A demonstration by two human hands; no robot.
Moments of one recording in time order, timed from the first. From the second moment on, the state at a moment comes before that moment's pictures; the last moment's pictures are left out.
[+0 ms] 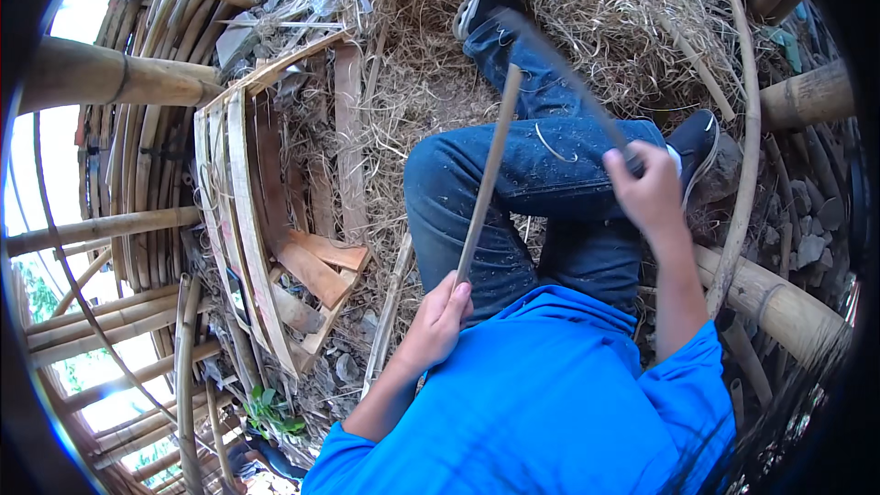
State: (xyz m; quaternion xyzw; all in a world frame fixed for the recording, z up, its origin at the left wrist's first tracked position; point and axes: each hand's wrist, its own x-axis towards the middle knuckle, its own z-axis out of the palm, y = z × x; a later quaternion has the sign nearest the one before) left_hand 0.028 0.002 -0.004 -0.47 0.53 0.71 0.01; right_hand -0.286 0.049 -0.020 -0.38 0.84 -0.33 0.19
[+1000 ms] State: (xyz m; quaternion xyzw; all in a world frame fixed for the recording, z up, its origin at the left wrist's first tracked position) left_hand 0.017 0.038 0.030 -0.44 0.77 0.47 -0.01; right_hand -0.337 0.037 -0.059 -0.33 0.93 -0.11 0.11
